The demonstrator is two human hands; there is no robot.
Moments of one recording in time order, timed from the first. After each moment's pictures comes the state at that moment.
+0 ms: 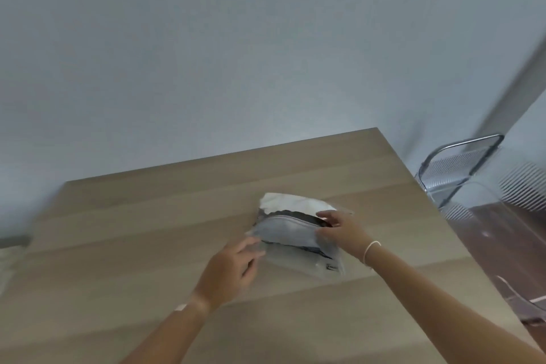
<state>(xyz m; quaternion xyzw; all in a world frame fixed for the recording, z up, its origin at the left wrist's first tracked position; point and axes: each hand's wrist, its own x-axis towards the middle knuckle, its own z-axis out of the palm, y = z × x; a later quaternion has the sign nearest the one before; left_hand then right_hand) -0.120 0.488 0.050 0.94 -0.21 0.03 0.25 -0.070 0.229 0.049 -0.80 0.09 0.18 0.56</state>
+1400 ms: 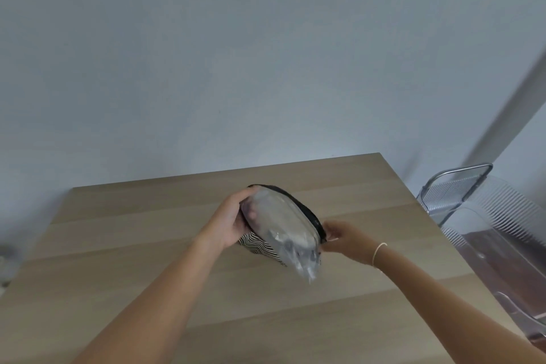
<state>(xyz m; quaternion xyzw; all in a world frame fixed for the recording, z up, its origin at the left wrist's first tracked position) -0.042 0.509 0.133 0.53 0.14 -0.20 0.81 -0.069 0.263 0.084 -0.88 -0.07 0.18 0.43</state>
